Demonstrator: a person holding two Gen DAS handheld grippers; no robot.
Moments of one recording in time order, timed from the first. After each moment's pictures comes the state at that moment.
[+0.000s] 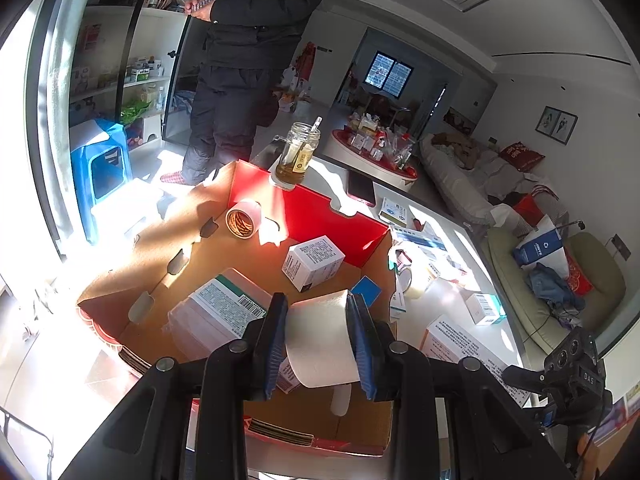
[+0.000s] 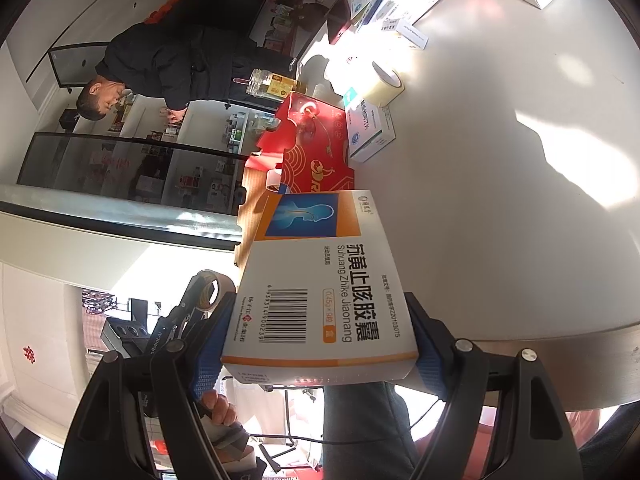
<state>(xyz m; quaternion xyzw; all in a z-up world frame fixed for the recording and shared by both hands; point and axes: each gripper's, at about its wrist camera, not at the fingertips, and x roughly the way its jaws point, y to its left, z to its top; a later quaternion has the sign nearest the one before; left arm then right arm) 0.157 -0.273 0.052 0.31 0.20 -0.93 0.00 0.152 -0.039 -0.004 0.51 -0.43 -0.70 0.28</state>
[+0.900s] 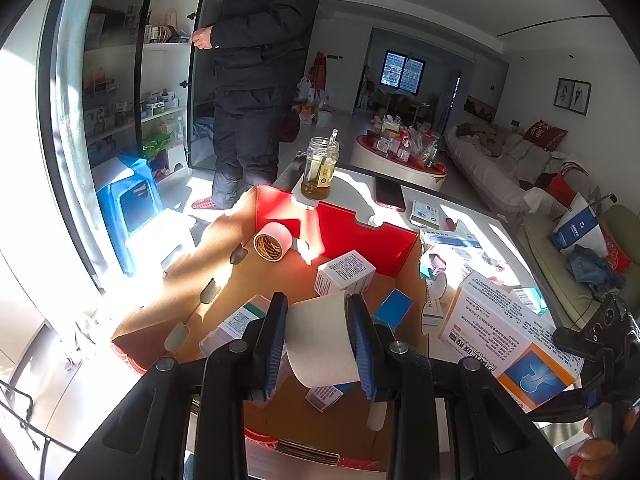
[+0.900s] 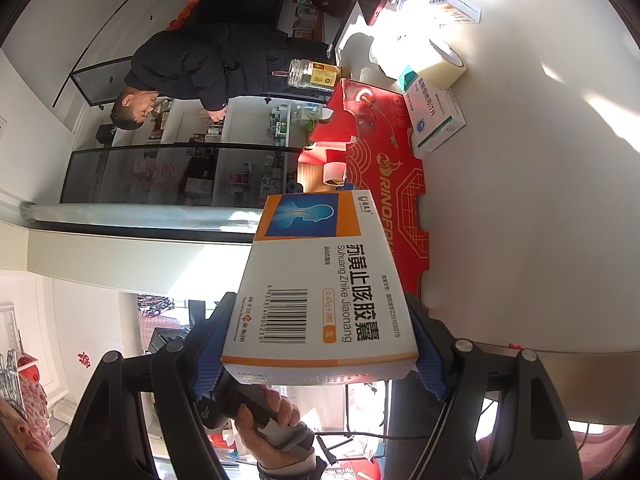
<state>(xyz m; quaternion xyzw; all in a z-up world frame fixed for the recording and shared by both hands) 0.149 -0.262 0.061 0.31 0.12 -0.94 0.07 0.129 -0.059 0.002 0.49 -0.50 -0.63 0.34</state>
